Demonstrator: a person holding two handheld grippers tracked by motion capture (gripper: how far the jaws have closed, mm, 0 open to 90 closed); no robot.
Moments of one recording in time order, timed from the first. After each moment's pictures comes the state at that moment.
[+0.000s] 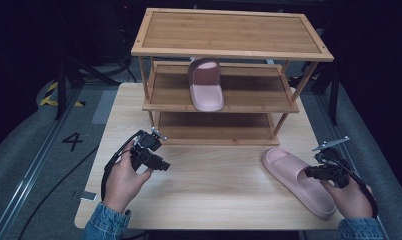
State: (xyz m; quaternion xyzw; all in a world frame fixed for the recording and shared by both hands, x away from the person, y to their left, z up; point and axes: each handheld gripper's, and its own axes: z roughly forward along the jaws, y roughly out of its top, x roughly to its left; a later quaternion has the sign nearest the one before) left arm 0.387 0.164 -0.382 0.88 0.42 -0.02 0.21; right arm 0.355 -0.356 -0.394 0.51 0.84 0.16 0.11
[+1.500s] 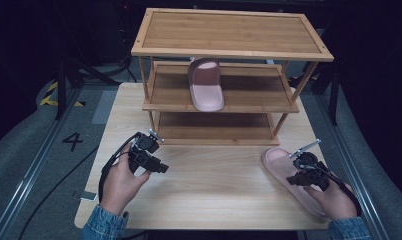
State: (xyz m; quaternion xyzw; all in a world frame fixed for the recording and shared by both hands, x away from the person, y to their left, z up) left arm 0.383 0.172 -0.385 0.88 0.42 -0.03 0.21; right arm 0.355 -0.305 -0.406 0.45 0.88 0.13 0.06
